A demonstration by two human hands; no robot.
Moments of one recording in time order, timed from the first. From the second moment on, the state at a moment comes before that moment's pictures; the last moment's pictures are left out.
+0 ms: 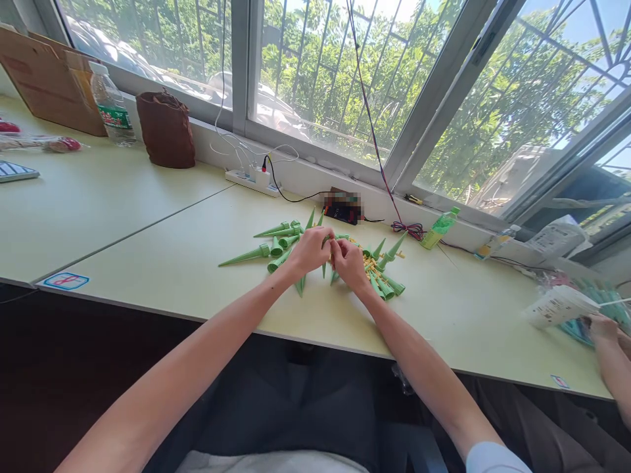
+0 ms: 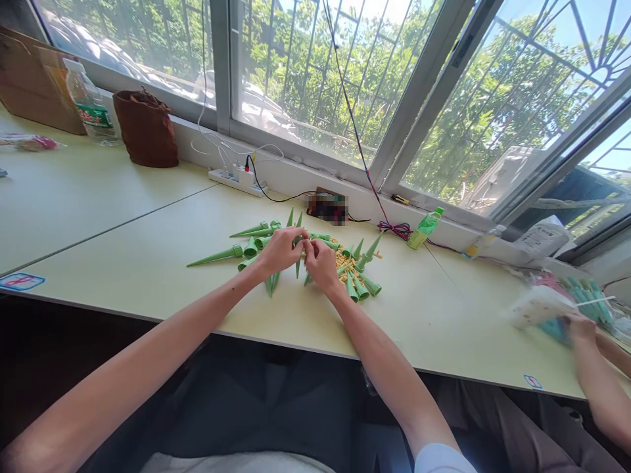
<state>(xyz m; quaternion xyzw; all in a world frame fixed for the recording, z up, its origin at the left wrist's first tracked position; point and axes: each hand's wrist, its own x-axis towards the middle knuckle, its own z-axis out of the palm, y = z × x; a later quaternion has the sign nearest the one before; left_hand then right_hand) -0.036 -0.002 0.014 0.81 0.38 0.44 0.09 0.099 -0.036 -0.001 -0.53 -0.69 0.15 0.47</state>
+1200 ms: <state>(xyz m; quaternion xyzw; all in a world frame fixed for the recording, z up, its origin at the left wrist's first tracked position) -0.036 -0.003 0.015 0.81 0.37 0.44 0.09 0.101 -0.033 -0.002 -0.52 -0.70 0.16 0.47</state>
